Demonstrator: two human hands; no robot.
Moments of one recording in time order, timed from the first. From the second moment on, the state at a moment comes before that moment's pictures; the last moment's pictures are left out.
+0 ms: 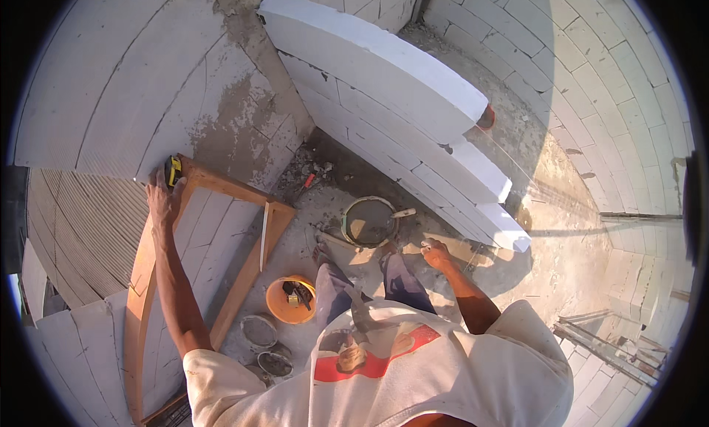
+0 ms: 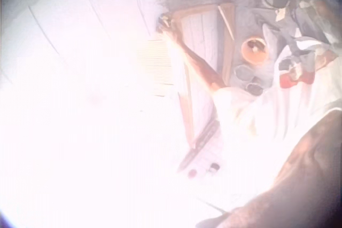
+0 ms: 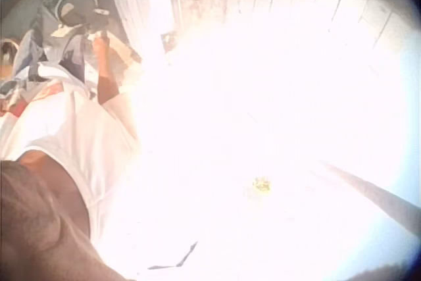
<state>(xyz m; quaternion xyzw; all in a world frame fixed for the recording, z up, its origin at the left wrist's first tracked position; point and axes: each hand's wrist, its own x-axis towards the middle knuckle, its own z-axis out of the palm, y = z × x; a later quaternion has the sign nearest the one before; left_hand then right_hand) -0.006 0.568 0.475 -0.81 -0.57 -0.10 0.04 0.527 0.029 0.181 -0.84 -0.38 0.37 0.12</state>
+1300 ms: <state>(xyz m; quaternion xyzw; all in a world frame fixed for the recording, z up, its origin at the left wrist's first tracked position) -0.172 0.033 -0.265 -0.32 -0.90 -0.01 -0.31 0.321 -0.021 0.124 -0.61 -0.51 0.41 -0.45</state>
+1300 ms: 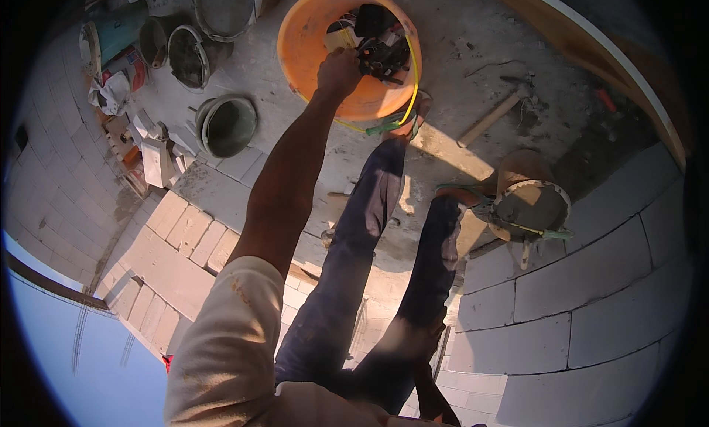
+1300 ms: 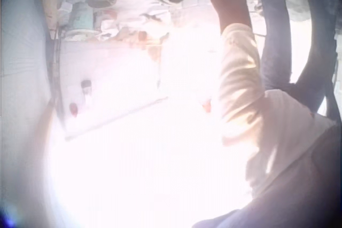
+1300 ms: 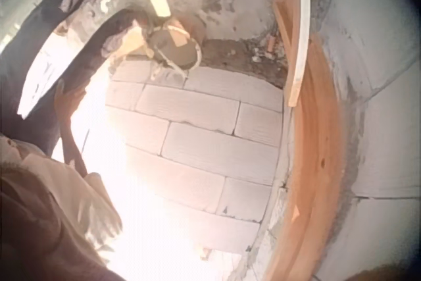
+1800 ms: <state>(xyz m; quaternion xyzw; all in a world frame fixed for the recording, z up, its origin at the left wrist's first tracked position) -0.194 0.088 -0.310 -0.57 -0.71 0.22 -0.35 0.291 -0.002 0.115 -0.62 -0.39 0.44 -0.51</state>
